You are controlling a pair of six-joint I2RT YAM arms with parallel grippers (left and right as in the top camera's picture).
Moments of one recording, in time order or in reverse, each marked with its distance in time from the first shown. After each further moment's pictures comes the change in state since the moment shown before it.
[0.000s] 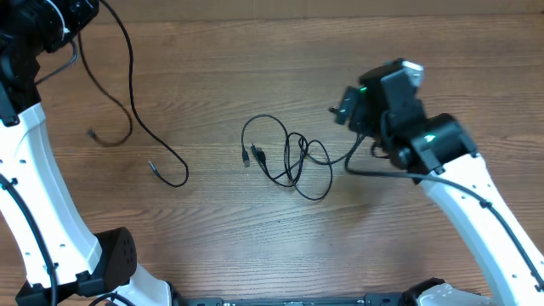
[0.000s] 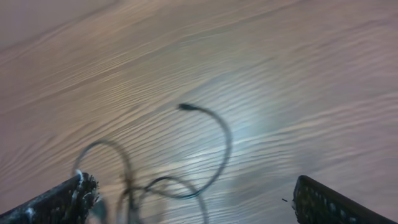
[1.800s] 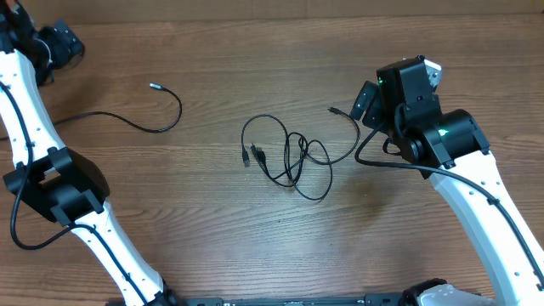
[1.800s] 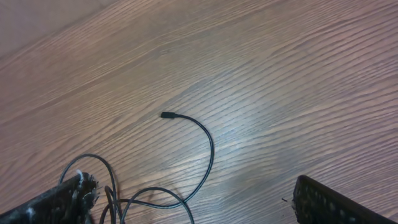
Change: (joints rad) left arm 0.267 0.613 0.000 0.026 -0.209 0.266; right arm -0.060 0.000 0.000 -0.010 0.003 0.000
